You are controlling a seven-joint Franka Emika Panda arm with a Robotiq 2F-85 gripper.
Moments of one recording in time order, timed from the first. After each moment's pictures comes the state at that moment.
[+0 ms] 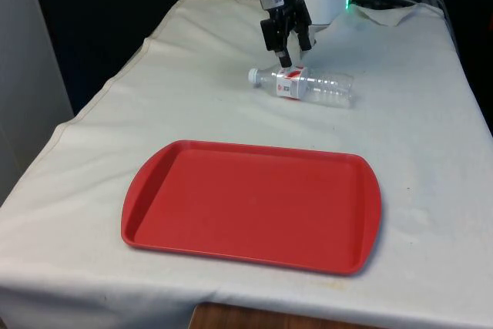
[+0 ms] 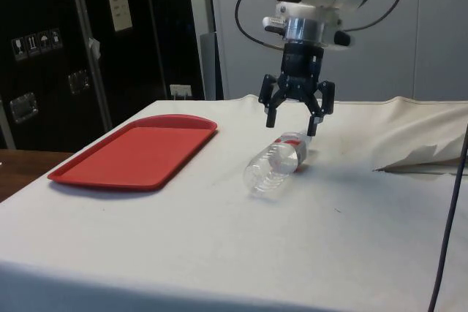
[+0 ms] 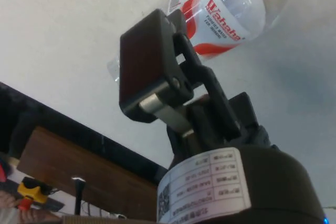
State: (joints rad) arm 0.08 0.00 -0.22 -2.72 0.87 2.69 0.96
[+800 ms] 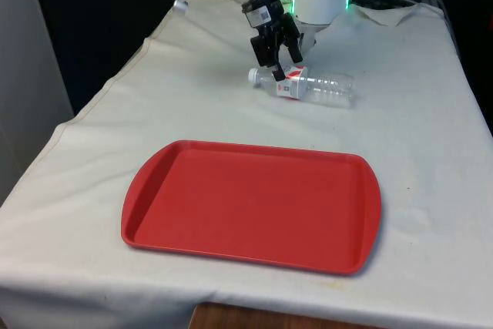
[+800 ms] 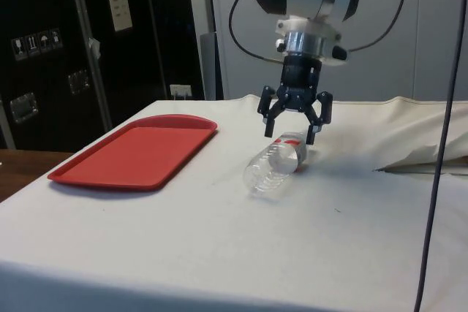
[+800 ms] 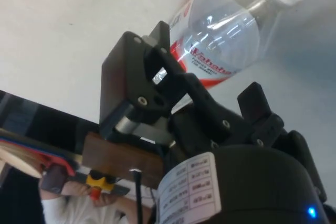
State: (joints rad) arm 0.07 0.15 -0.31 -2.62 1.03 2.55 0.67
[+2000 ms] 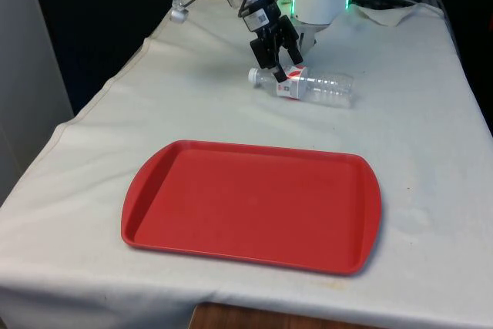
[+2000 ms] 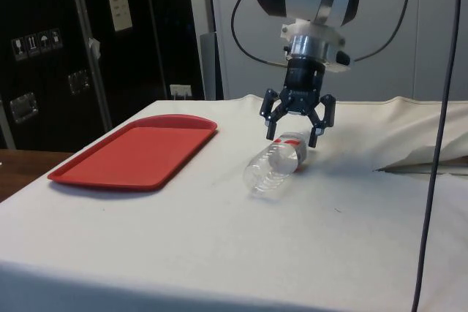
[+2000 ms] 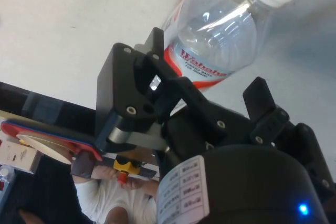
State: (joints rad) arm 0.07 0.18 -0.35 -2.61 1.10 2.47 0.55
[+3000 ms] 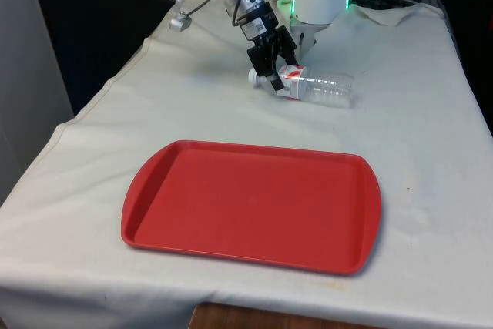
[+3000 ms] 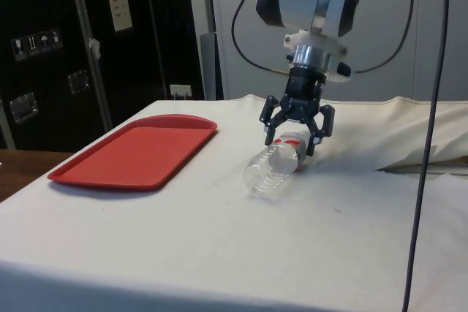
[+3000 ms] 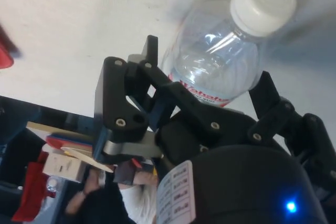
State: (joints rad) arm 0.07 0.25 -0.35 -2.58 1.25 2.47 0.40
